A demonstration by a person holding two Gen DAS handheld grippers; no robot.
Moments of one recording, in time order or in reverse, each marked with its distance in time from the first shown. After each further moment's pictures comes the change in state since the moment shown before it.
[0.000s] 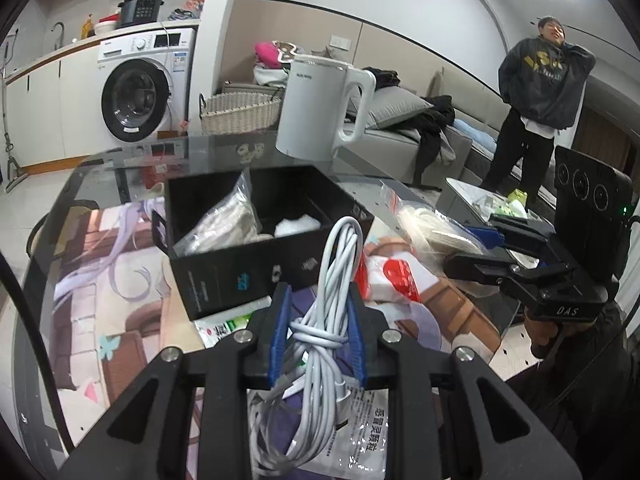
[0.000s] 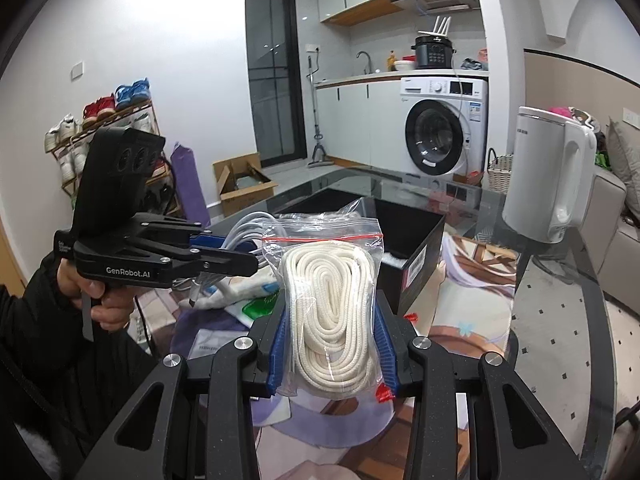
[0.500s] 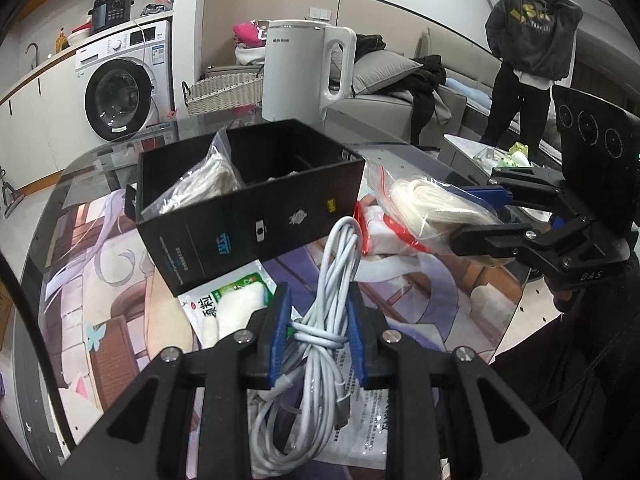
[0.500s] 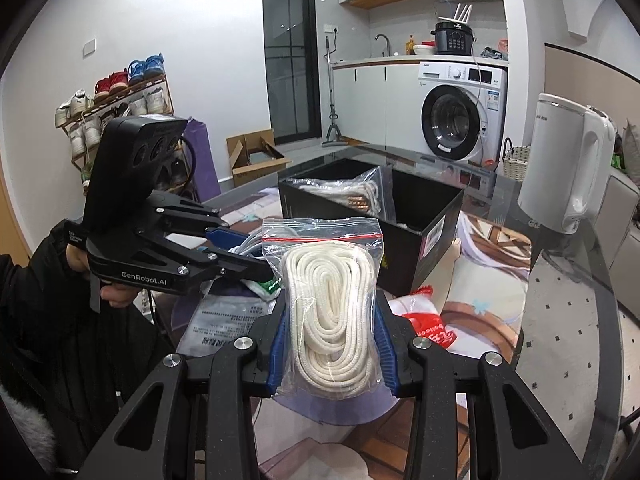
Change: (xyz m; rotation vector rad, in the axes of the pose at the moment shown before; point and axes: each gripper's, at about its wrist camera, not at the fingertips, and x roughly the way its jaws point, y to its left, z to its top) left arm 0.023 -0.015 -0.019 0.111 0.105 0.012; right arm 0.007 0.005 -0.019 -0.053 0.073 0.044
